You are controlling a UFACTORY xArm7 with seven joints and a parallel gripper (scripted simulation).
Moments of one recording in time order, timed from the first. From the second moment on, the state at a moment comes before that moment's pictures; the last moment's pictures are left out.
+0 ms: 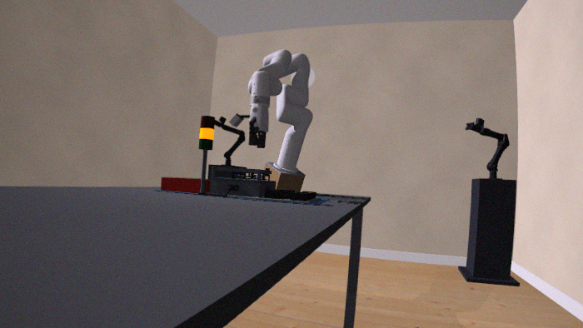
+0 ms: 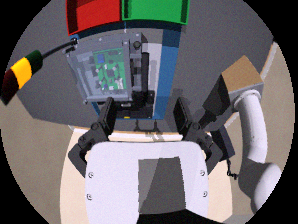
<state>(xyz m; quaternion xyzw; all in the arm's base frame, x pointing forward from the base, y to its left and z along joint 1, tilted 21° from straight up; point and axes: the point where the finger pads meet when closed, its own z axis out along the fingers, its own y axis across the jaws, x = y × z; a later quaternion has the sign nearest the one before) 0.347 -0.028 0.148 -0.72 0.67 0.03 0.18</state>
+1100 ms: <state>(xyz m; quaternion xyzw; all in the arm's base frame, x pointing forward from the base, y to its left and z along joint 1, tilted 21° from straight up) 0.347 -0.028 0.148 -0.72 0.67 0.03 0.18</state>
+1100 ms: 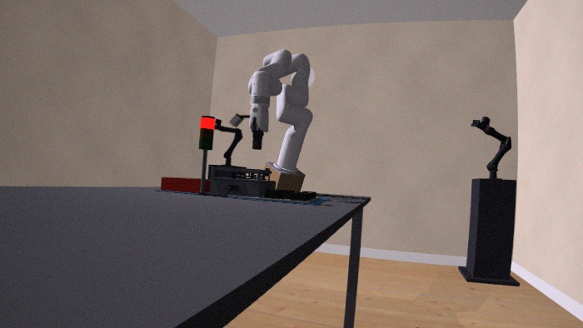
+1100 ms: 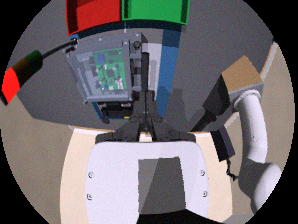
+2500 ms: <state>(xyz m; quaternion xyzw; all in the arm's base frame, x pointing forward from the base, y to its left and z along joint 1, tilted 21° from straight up) 0.345 -0.030 0.157 -0.72 0.67 0.03 0.18</state>
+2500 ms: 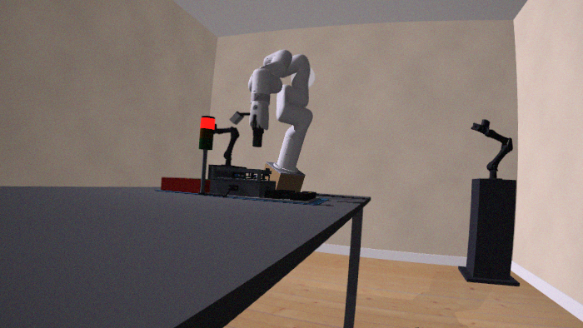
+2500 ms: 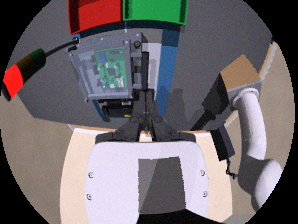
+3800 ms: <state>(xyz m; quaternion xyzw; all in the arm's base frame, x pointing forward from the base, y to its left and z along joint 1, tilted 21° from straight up) 0.344 -0.031 0.158 -0.55 0.82 0.07 0.17</state>
